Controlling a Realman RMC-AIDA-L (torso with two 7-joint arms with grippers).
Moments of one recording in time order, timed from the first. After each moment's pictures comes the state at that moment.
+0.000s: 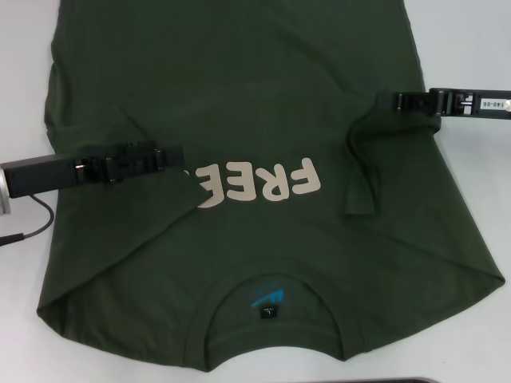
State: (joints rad) left arm -0.45 -2.11 -2.53 -0.68 -1.08 1.60 -1.84; right arm 0.57 2.05 -0.47 -0.66 -2.21 -1.53 1.96
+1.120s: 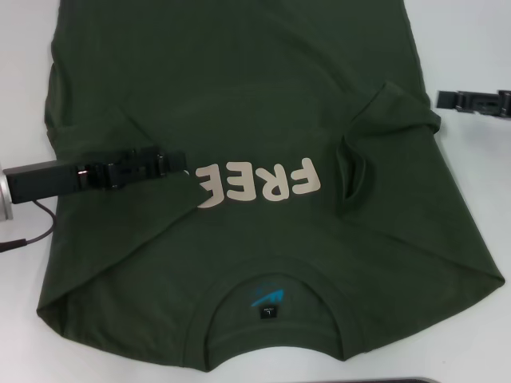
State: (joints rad) left arm -0.45 -2.11 -2.53 -0.66 -1.08 1.61 -1.83; right arm 0.49 1.97 -0.44 -0.66 -2.22 -1.46 1.99
